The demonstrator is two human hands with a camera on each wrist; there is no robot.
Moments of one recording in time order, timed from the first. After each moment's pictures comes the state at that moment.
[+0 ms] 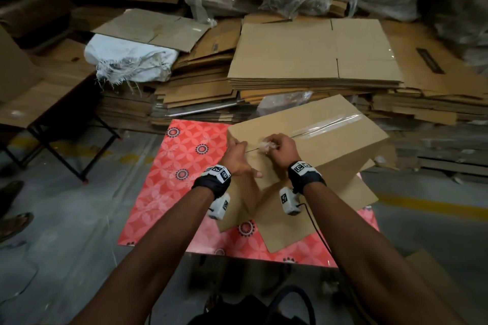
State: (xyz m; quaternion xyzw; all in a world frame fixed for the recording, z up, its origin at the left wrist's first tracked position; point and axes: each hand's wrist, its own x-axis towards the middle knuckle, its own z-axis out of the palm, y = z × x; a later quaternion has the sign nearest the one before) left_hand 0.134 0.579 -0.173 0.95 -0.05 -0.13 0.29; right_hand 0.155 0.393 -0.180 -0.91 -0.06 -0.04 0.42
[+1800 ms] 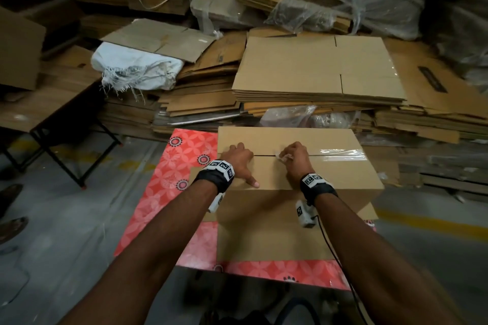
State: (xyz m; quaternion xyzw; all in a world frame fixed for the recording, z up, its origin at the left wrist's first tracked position) left_hand 0.170 0.587 -0.154 0.98 -0.14 -0.15 0.08; right_hand 0.177 0.363 -0.188 -0.96 -0.03 -0.05 0.28
